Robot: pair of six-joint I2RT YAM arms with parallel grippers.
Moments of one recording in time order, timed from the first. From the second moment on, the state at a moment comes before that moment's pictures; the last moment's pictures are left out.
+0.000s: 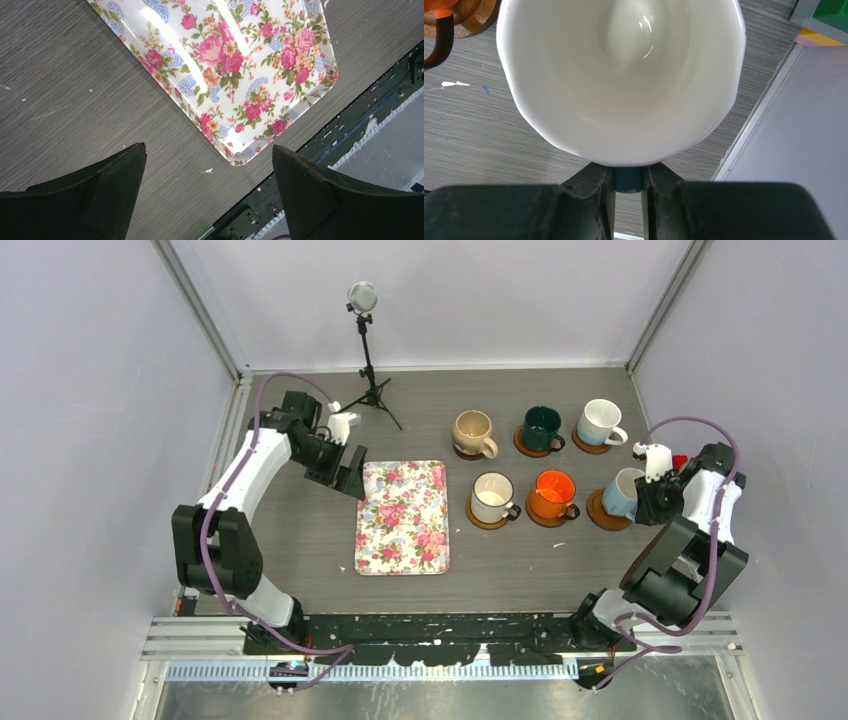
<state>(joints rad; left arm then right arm) -0.14 1.57 1.31 -1.02 0.54 0.29 -0.69 1.42 1.02 -0.89 -0.35 -0.95</state>
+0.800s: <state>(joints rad) -0.14 1.57 1.35 -1.05 0.52 0.29 -0.69 1.42 1.01 -0.90 -0.36 -0.98</state>
